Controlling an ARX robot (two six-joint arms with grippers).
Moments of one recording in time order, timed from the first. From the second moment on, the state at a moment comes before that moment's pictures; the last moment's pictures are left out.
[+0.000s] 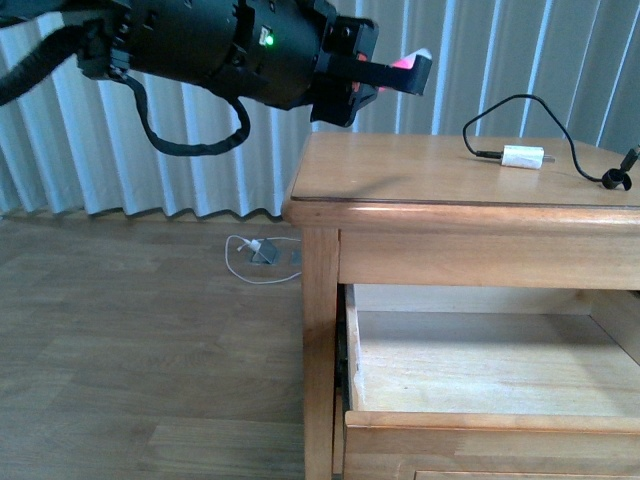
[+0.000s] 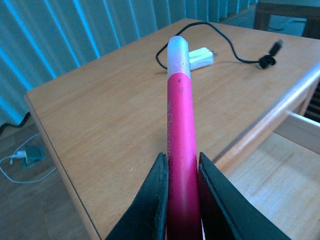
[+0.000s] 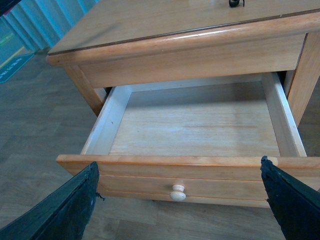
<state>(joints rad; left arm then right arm) -0.45 1.72 1.24 0.36 0.21 0.27 -0.29 0.54 0.38 -0.16 -0.51 0.08</state>
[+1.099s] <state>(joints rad) -0.57 2.01 1.23 0.36 0.17 0.41 -0.29 0.54 0.38 -0.16 -0.51 0.08</state>
